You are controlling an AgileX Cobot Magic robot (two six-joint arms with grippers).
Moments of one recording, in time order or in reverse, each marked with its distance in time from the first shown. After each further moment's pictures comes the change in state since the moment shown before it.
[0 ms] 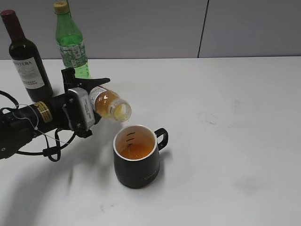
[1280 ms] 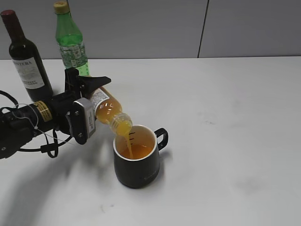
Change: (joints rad) left arm 0.000 0.000 0.001 -0.018 0.000 0.238; right arm 0.000 0.000 0.000 0.000 0.000 0.000
